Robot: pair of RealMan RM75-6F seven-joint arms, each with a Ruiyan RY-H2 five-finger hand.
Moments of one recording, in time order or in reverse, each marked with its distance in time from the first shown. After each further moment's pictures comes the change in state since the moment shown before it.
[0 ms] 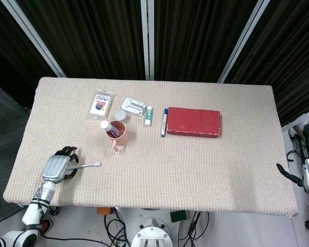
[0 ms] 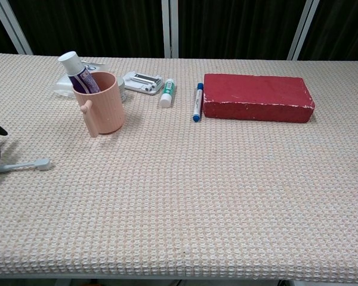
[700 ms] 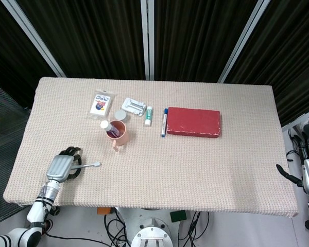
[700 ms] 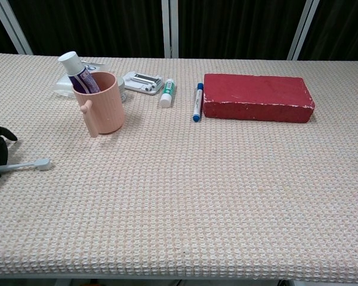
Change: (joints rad) left arm -0.008 -0.042 -0.016 0.042 -0.001 -0.033 -0.011; right arm 0.000 -0.004 -0.003 0.004 0.009 -0.013 -0.009
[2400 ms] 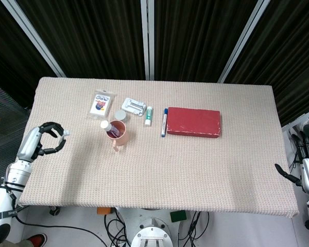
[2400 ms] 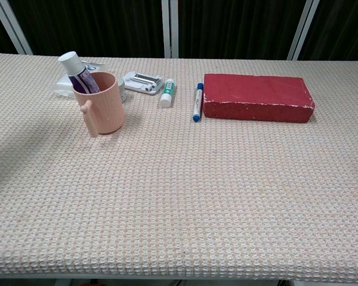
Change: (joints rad) left arm -0.013 0.440 -0.204 -0.377 0.042 0.032 -0.731; right arm 0.006 0.002 0.001 0.000 -0.013 -0.003 0.009
